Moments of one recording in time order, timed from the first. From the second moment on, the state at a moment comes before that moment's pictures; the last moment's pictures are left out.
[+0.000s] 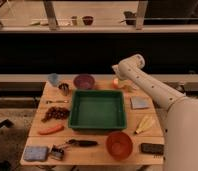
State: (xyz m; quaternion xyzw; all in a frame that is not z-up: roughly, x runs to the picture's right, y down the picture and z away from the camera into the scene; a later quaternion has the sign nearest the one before) arm 0.141 -0.093 0.942 -0.04 -0.08 -0.15 0.98
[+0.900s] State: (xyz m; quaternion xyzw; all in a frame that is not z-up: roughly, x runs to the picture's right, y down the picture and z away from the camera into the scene) arm 0.162 -0.085 0.983 -0.07 -0.08 -0.05 0.99
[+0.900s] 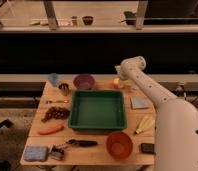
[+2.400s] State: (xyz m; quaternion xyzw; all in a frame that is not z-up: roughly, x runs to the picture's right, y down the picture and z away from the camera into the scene) arm 0.154 -0.053 1.008 -0.12 -0.10 -0.05 0.99
